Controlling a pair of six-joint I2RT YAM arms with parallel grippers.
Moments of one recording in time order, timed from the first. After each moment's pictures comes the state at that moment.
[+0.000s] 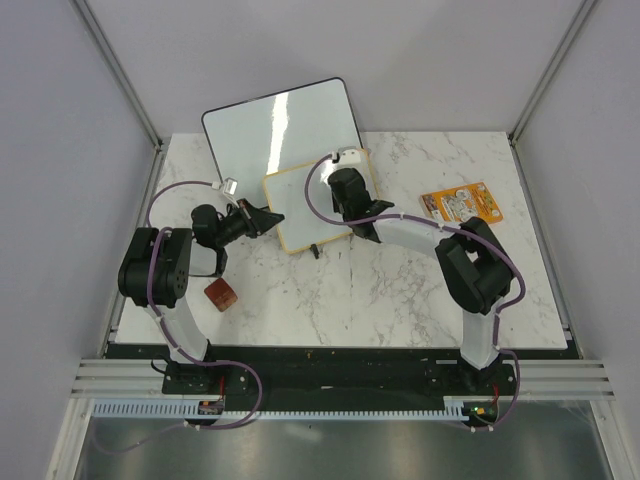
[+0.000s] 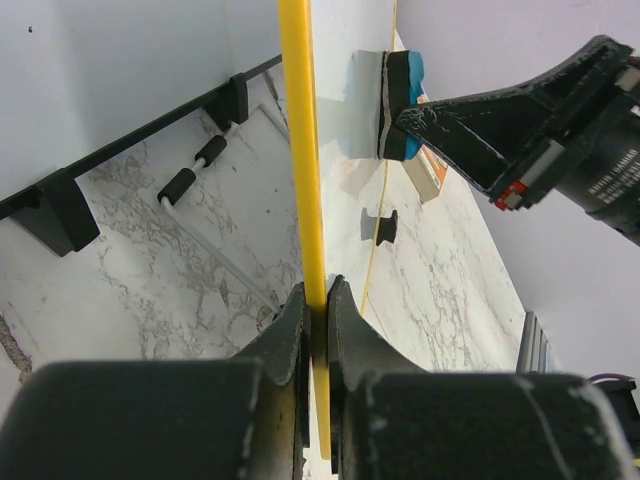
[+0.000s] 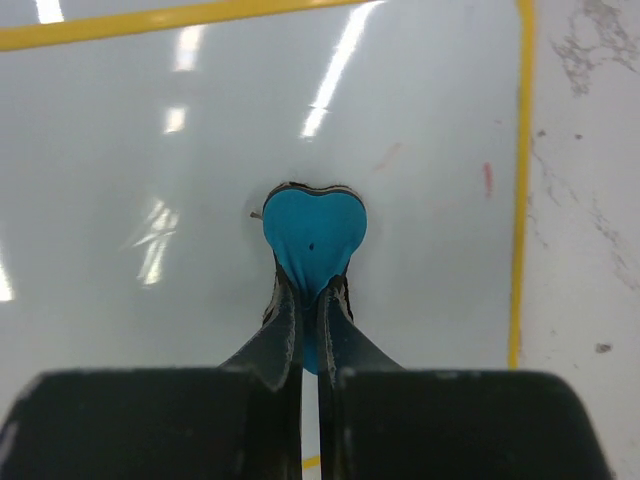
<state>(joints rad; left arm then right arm) -0.04 1.84 0.60 1.11 0.80 -0.73 0.67 1.93 1.32 0.09 0.51 0.25</state>
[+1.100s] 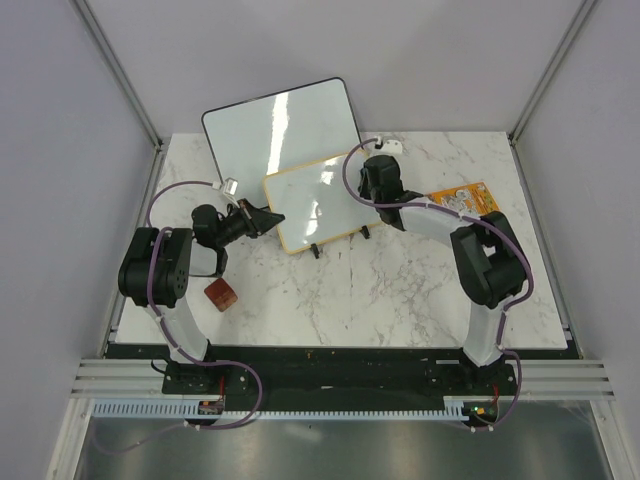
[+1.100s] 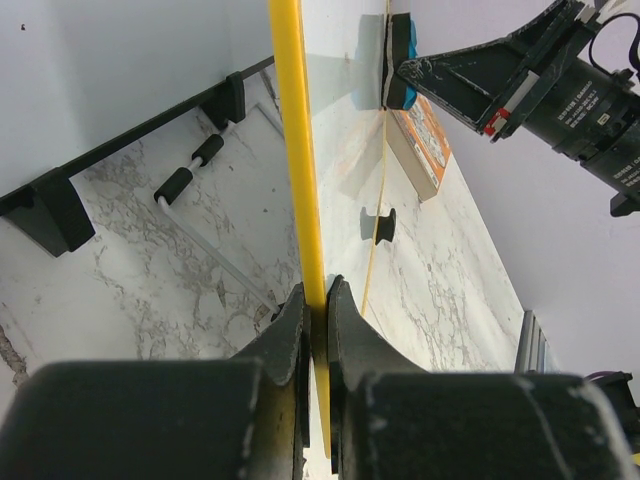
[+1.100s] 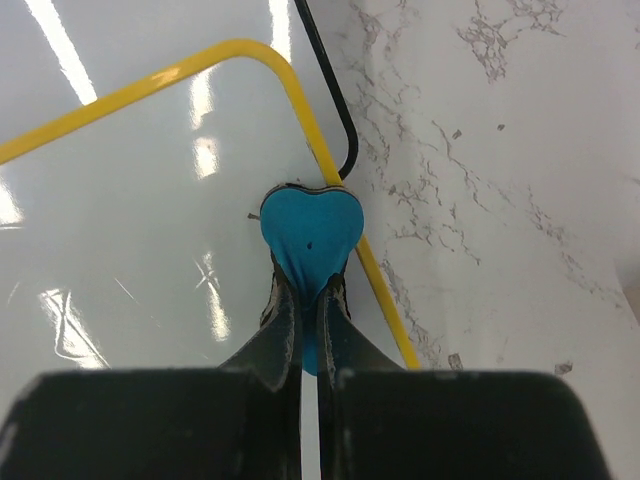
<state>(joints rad) -0.04 1.84 0.60 1.12 0.80 -0.73 0.49 1.93 1.29 0.16 0.37 0.40</state>
